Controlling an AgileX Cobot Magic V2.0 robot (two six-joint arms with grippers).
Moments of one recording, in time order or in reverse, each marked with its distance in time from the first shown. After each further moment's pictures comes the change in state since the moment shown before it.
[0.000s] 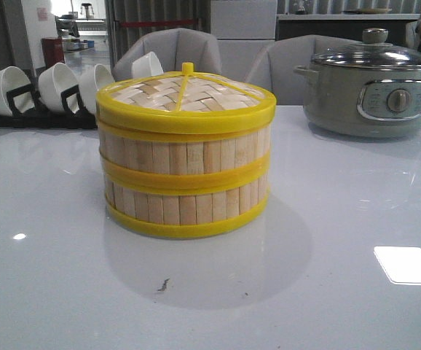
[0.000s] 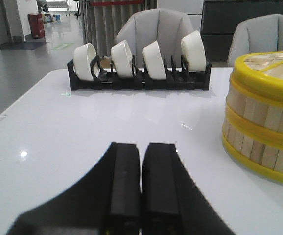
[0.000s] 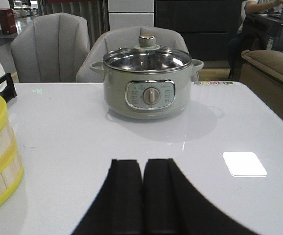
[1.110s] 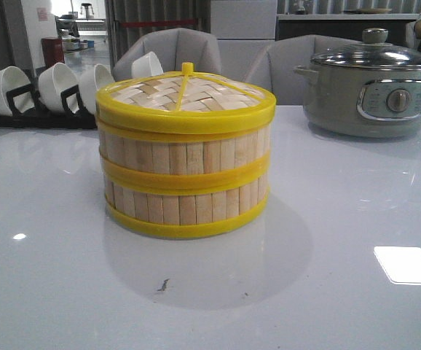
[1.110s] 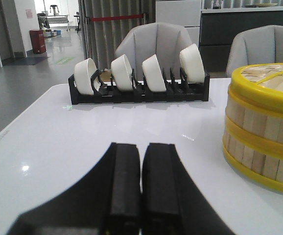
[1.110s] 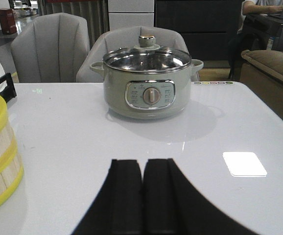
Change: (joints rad) left arm 0.000 0.000 0.000 0.025 -0.038 -0.002; right arm 0.000 0.000 0.000 0.000 0.000 0.000
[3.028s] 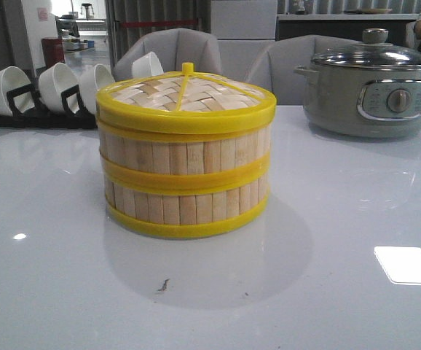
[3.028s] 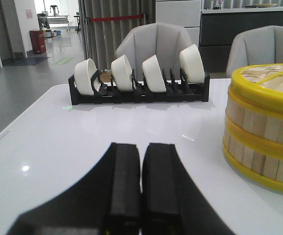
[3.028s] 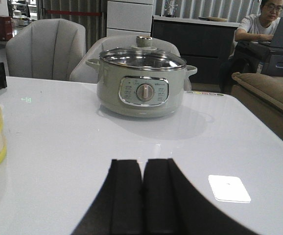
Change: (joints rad) left arm 0.000 0.000 0.000 0.002 0.000 -0.002; right arm 0.000 -0.245 0.230 -0.096 -0.068 0.000
